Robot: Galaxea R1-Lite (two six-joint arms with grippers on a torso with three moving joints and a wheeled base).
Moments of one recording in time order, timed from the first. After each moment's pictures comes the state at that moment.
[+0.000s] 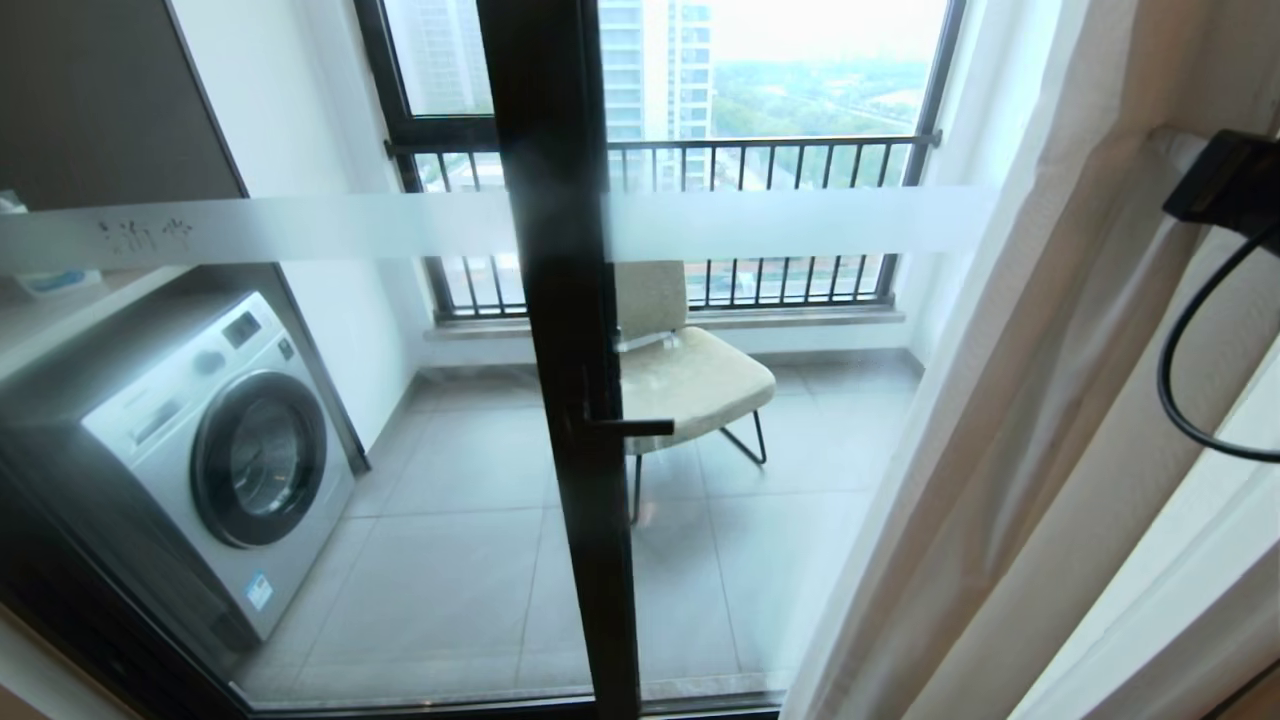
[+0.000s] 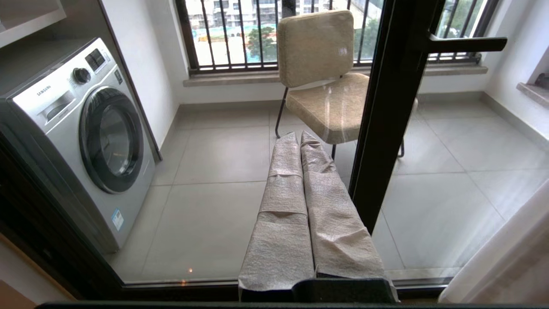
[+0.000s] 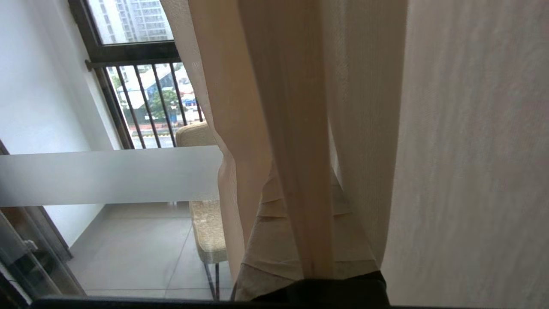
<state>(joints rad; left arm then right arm) 0.00 0.00 0.00 -0.03 0.02 0.02 -0.05 1.50 -1.00 -0.72 0.09 0.10</state>
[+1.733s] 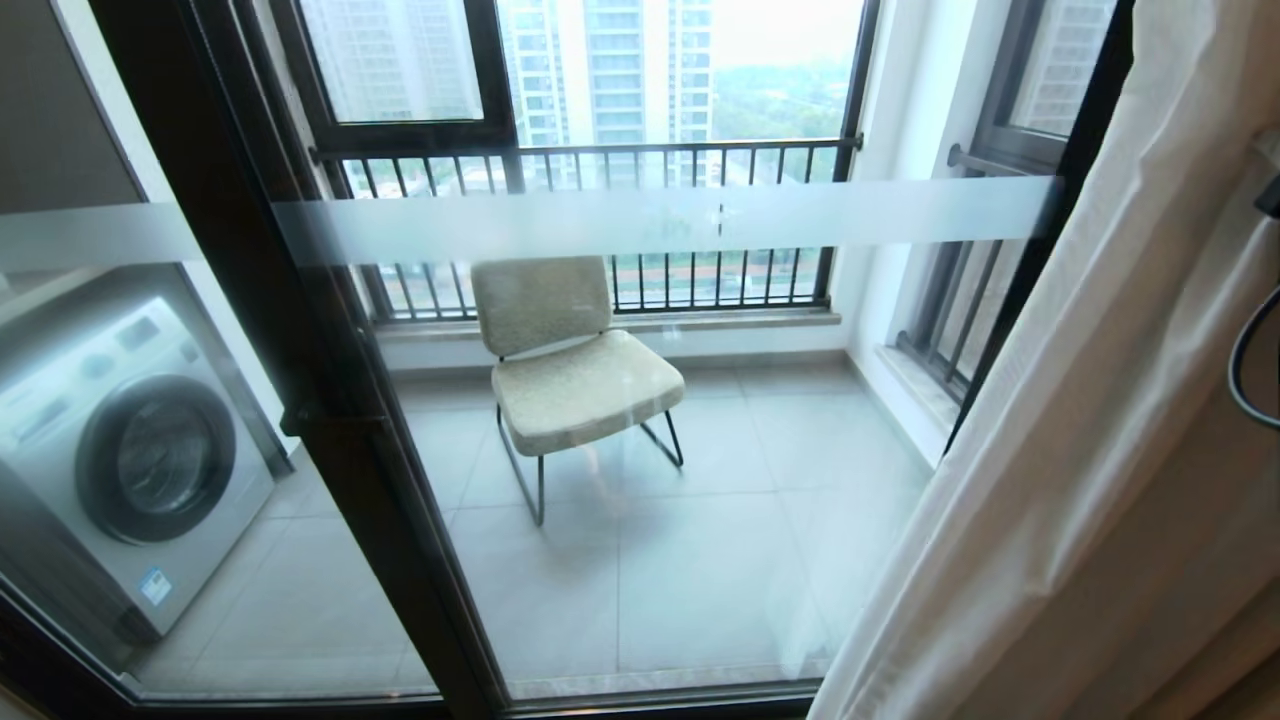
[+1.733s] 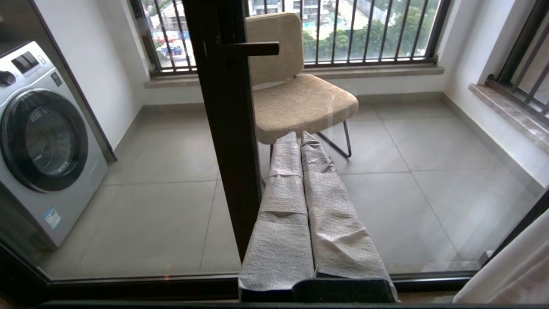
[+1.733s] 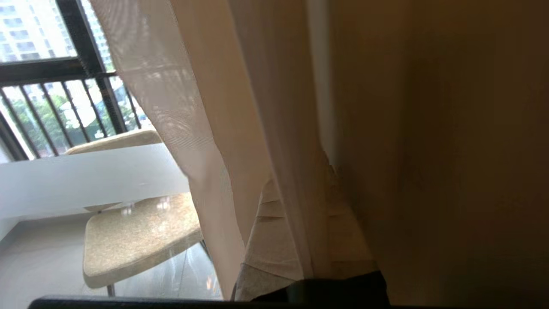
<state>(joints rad) 0.00 0.00 0.00 -0.03 0.02 0.02 -0.20 1.51 -1.00 -0.72 0.09 0.10</state>
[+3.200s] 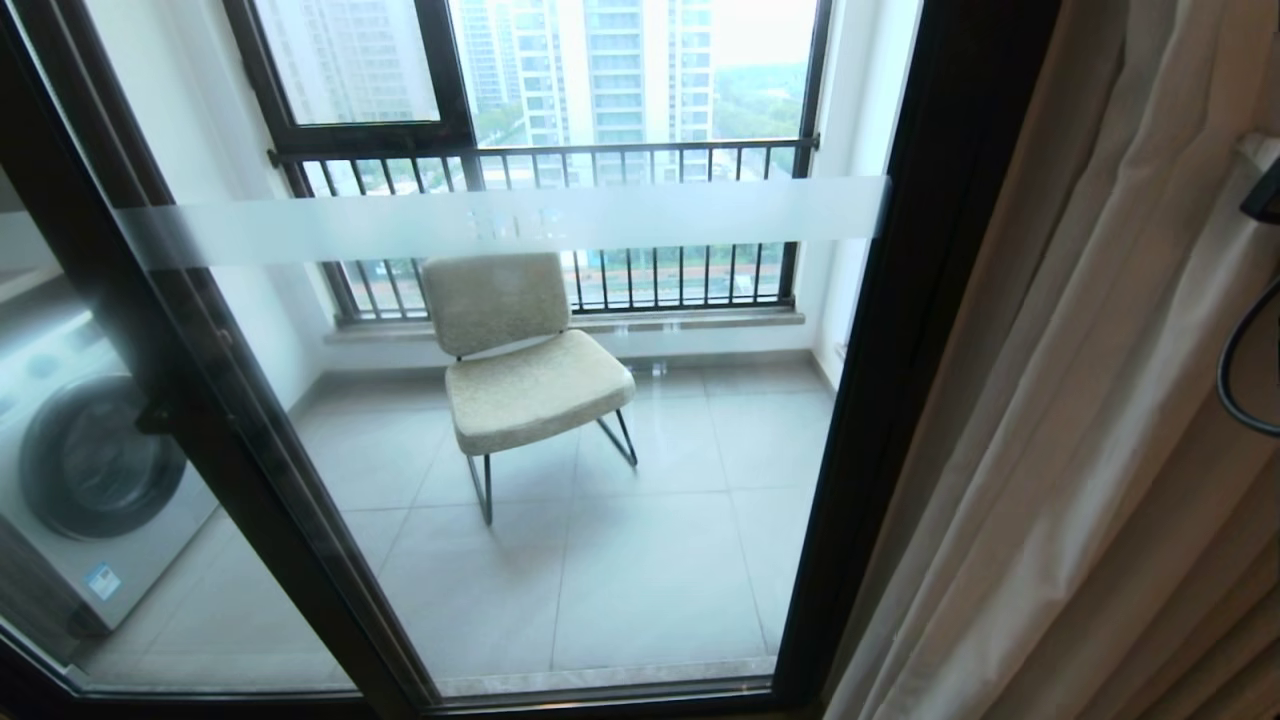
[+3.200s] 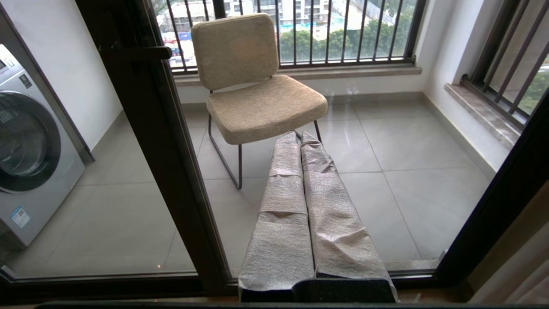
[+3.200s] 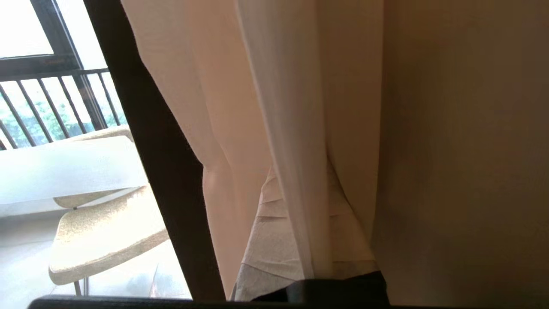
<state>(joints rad) 0.00 0.00 0.00 -0.03 0.02 0.02 -0.21 1.49 -1.00 -0.71 0.10 0.11</state>
